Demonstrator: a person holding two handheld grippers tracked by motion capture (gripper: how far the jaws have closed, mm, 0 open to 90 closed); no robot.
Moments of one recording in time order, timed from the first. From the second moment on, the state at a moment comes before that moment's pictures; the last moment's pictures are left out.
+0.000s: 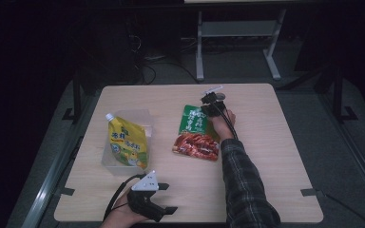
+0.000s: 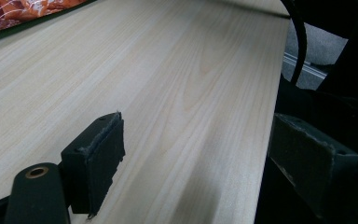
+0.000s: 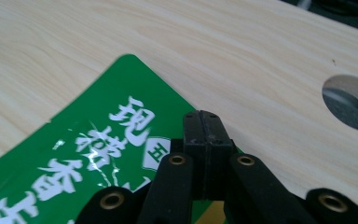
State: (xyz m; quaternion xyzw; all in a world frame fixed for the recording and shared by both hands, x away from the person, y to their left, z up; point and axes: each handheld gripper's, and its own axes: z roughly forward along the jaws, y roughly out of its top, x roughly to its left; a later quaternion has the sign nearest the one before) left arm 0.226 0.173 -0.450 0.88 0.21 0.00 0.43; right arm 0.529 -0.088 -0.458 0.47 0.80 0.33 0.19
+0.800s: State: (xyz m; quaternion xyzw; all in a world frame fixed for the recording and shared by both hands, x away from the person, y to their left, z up) left arm 0.224 0.175 -0.450 0.88 0.22 0.00 0.43; right arm 0.507 -0.103 -0.467 0.41 0.84 0.28 0.21
